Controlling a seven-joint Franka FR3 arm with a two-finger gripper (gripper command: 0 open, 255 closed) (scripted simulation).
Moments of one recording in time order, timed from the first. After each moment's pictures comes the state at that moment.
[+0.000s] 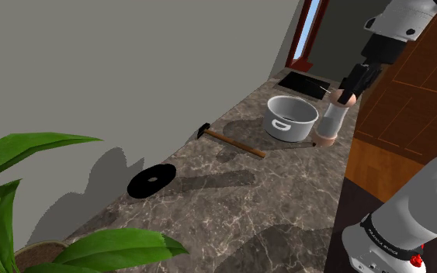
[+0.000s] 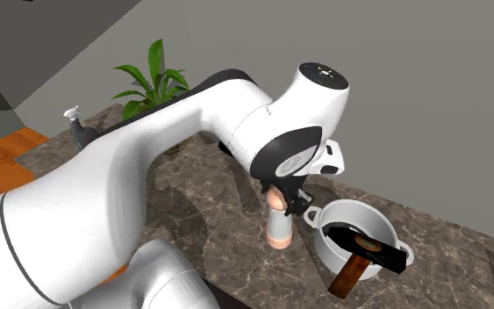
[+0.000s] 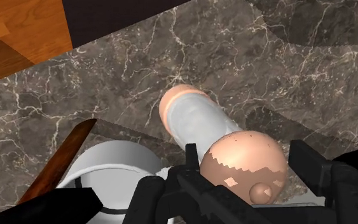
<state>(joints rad) -0.04 -0.91 -0.14 -2.49 0.06 1.61 -0.10</state>
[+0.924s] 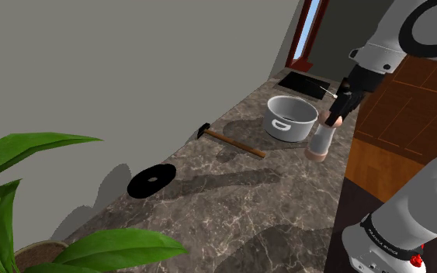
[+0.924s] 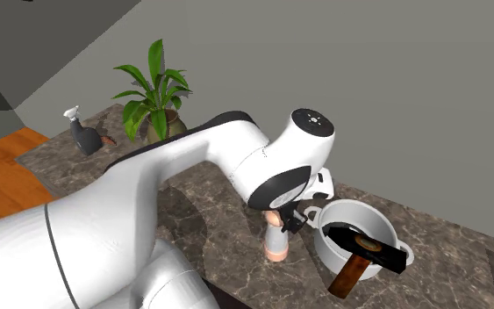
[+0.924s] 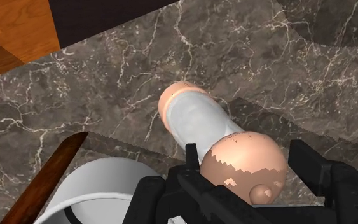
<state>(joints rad) -0.05 -0.94 -0.15 -2.69 0.05 1.78 -0.12</state>
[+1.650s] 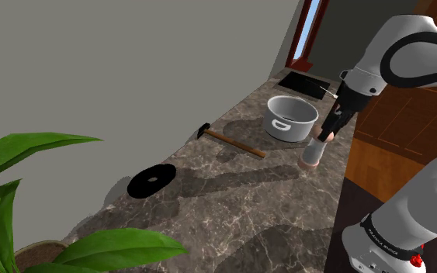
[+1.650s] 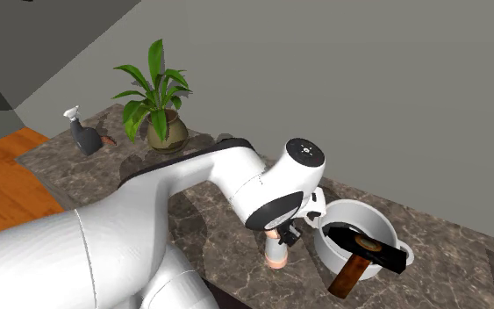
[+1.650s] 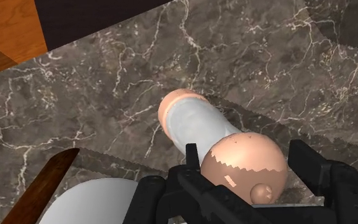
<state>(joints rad) -0.06 -0.93 -0.17 -2.84 0.04 1.93 -0.14</state>
